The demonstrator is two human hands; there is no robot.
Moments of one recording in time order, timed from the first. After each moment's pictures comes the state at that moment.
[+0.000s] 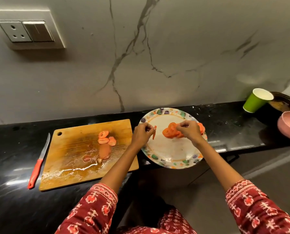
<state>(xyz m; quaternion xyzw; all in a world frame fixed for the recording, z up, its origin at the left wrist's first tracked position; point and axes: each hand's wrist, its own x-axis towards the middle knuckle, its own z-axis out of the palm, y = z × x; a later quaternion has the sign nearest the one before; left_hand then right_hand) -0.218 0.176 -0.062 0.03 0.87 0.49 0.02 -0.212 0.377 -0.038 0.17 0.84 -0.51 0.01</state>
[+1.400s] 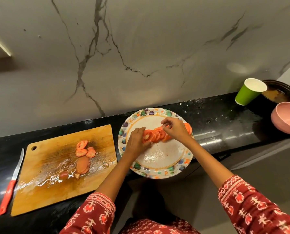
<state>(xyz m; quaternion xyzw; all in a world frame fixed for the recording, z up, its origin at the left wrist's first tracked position) -0.240 0.232 -0.096 0.11 0.94 0.31 0.07 -0.255 0.418 -0.065 -0.01 0.92 -0.39 -0.01</state>
